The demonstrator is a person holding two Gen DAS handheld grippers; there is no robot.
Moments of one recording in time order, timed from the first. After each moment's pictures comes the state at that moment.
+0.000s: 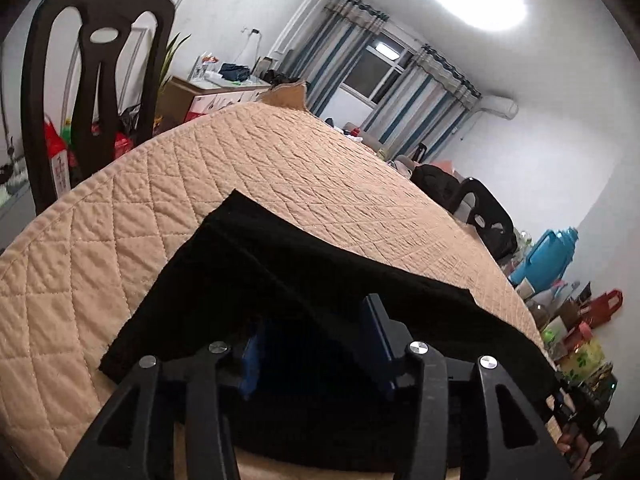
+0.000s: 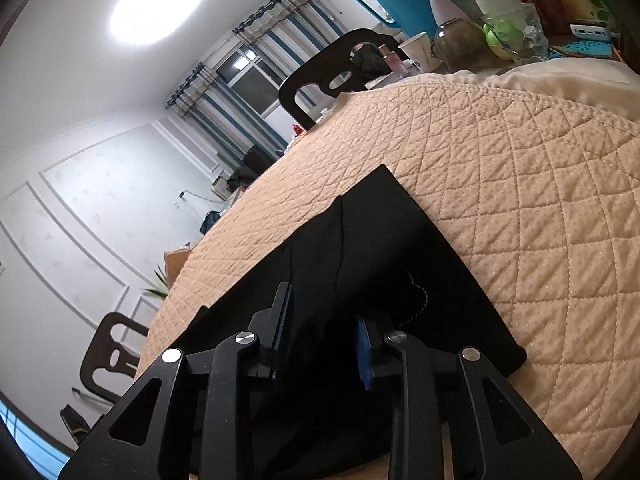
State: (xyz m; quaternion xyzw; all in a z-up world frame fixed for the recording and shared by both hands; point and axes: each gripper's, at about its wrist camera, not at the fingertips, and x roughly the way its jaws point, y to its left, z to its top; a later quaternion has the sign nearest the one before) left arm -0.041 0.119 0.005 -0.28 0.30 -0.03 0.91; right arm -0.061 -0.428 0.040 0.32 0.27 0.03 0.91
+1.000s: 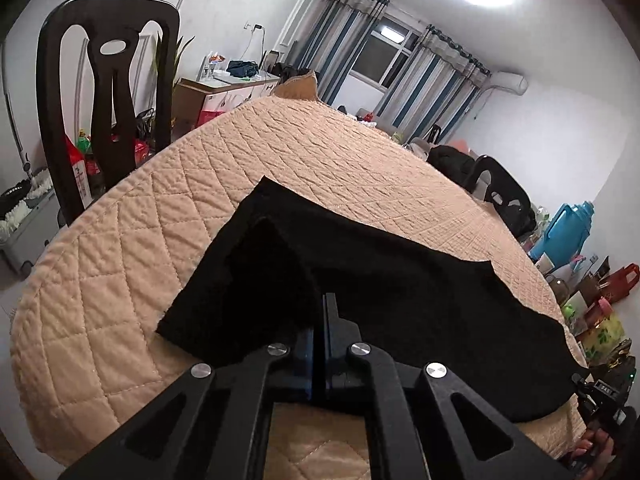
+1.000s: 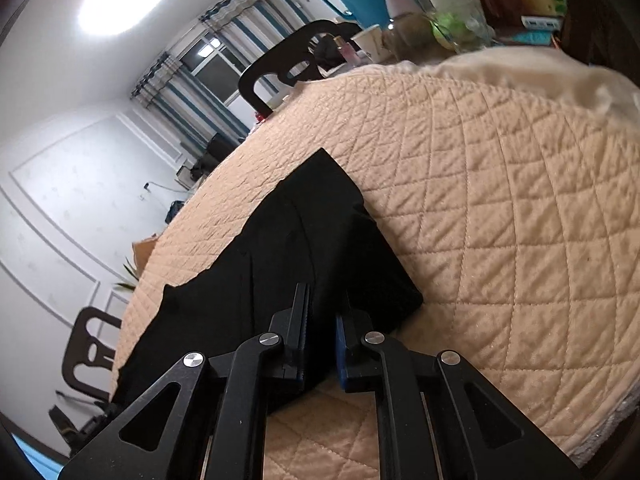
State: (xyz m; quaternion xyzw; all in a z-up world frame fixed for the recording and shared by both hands) left arm -0.061 0.122 0.007 -0.24 0.33 0.00 0.91; right arm -0.091 -0.438 0.039 0.30 0.33 -0.04 0.89
